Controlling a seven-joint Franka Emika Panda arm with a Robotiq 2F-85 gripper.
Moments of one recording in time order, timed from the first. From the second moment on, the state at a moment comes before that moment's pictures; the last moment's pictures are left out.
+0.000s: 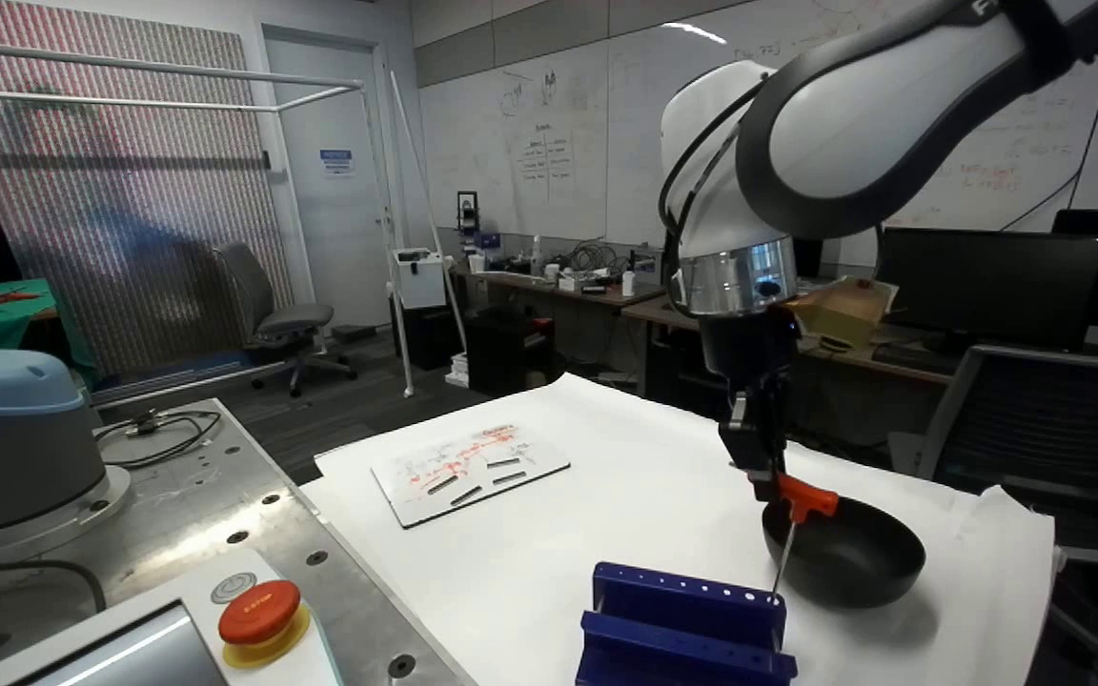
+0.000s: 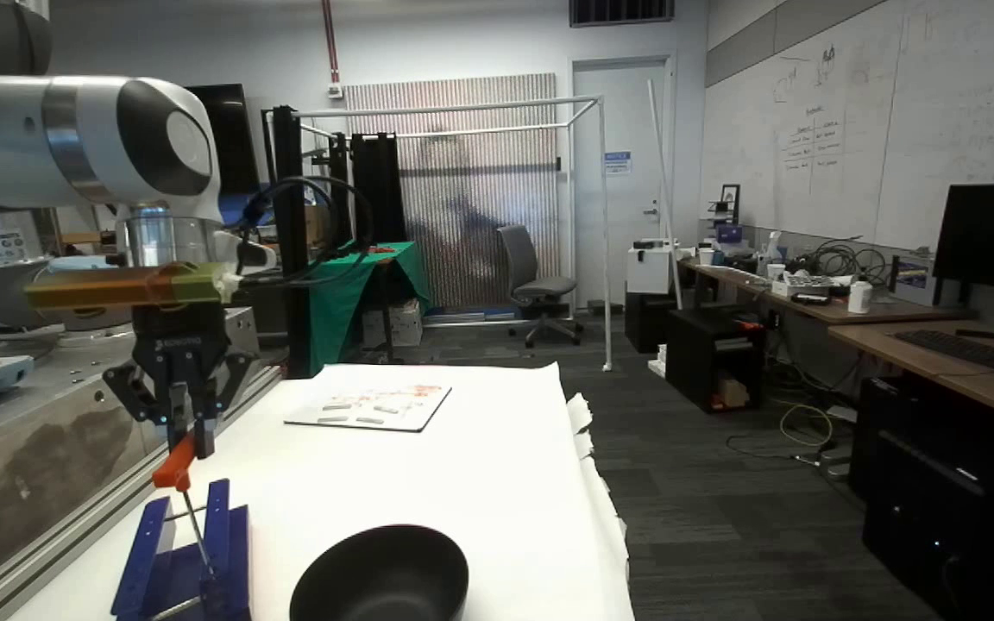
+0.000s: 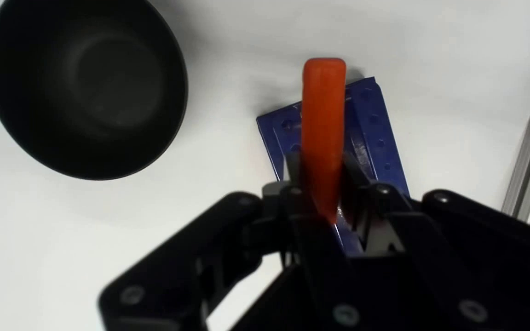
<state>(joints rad) 0.13 0.14 0.11 -2.07 -0.05 1.97 0.05</state>
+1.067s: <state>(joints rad) 0.05 0.09 0.04 -2.10 -0.43 1.89 0.54</state>
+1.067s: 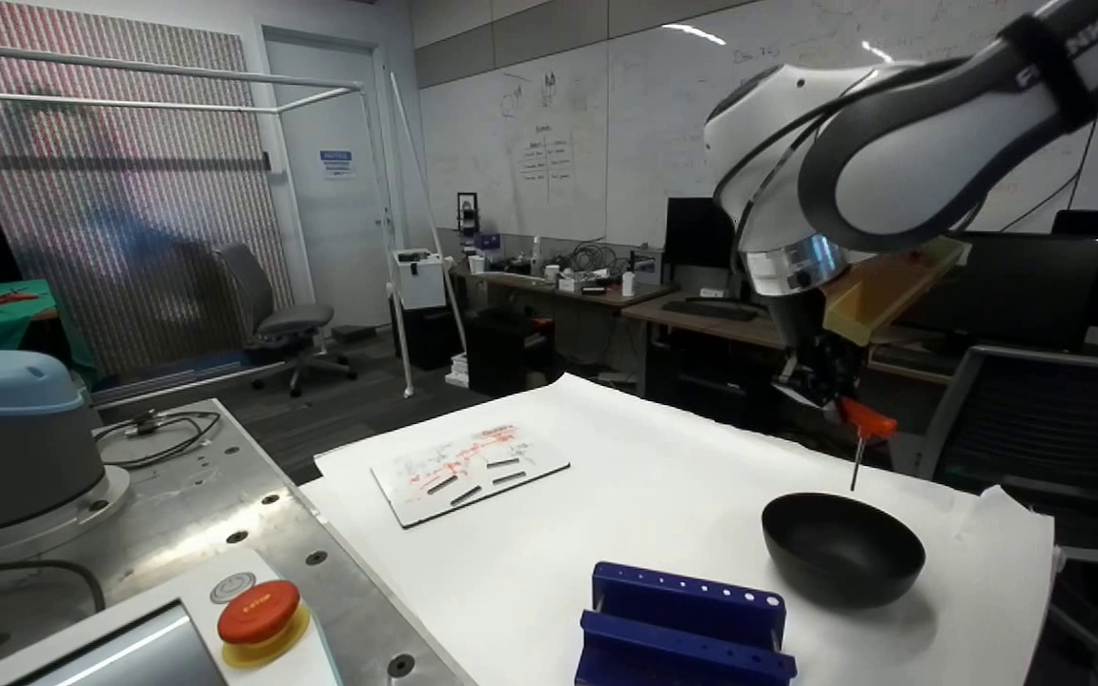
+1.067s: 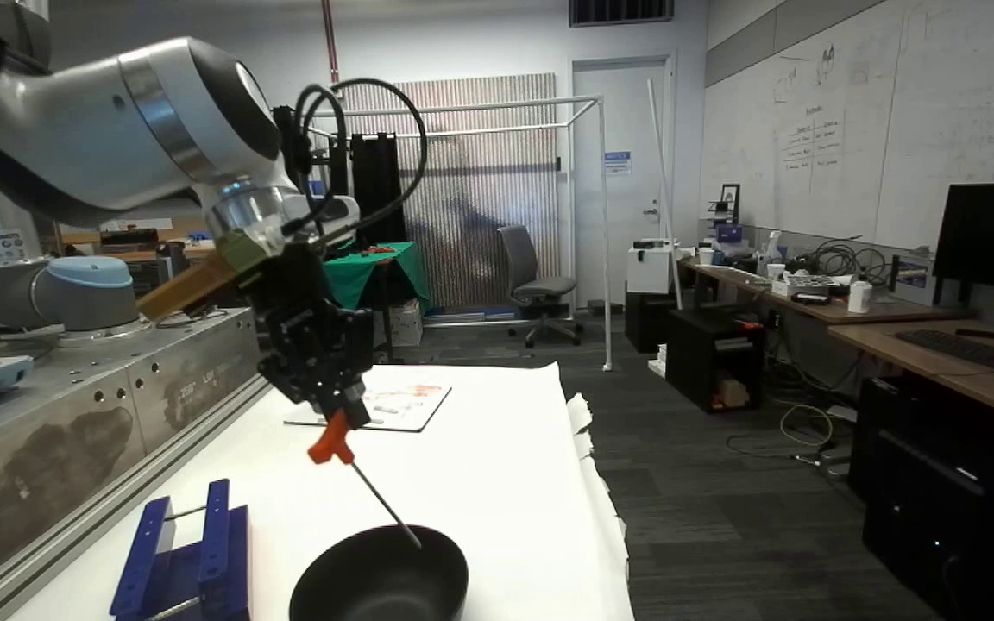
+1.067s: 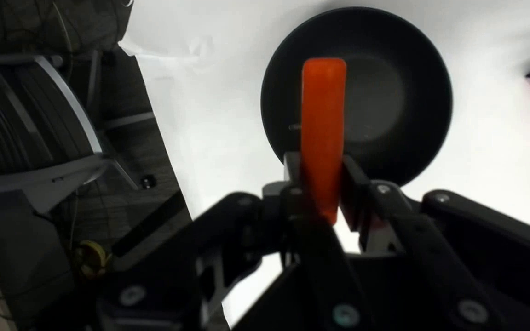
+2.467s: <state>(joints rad) 0.05 0.25 -0.01 -2.02 -0.19 1.95 0.40</state>
